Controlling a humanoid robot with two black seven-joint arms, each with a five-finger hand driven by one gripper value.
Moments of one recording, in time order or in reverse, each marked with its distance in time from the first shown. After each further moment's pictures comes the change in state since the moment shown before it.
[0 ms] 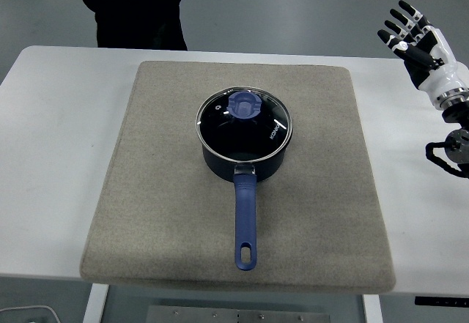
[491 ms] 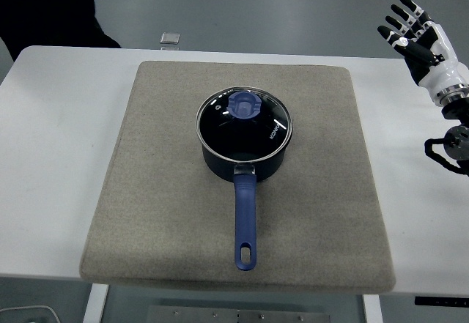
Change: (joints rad) left arm 0.000 0.000 0.000 -0.001 0.000 0.008 0.000; right arm 0.012 0.003 0.001 0.001 0.006 -0.015 0.000
